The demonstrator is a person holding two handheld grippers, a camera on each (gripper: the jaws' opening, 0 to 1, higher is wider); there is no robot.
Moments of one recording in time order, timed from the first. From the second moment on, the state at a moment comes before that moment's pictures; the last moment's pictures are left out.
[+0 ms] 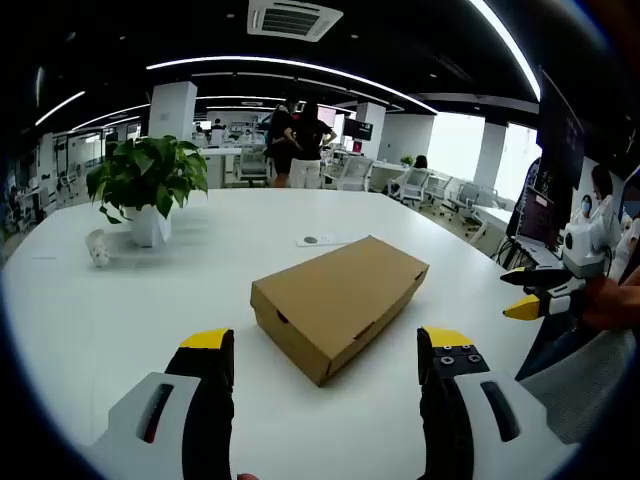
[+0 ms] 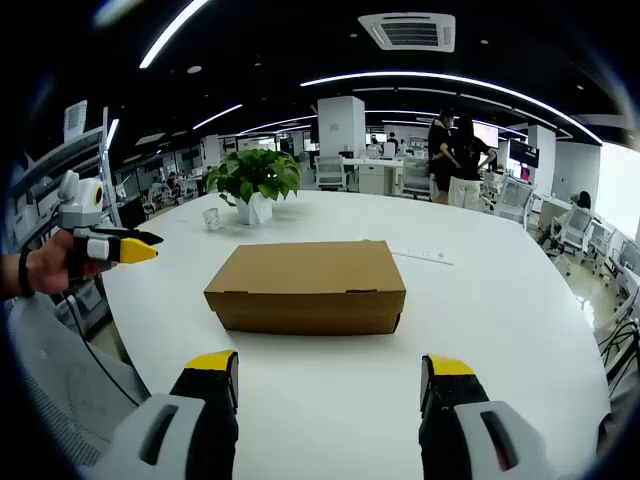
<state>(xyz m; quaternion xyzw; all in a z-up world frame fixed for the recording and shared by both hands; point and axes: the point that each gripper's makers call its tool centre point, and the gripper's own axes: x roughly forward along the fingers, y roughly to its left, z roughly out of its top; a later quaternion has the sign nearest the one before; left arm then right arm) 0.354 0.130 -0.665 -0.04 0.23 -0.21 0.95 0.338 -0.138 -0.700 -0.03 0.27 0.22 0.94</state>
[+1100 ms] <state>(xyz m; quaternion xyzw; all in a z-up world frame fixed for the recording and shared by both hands) 0.354 0.129 -0.668 -0.04 0.24 -0.21 0.95 0.337 -0.136 -0.701 -0.03 0.27 0.22 0.94</state>
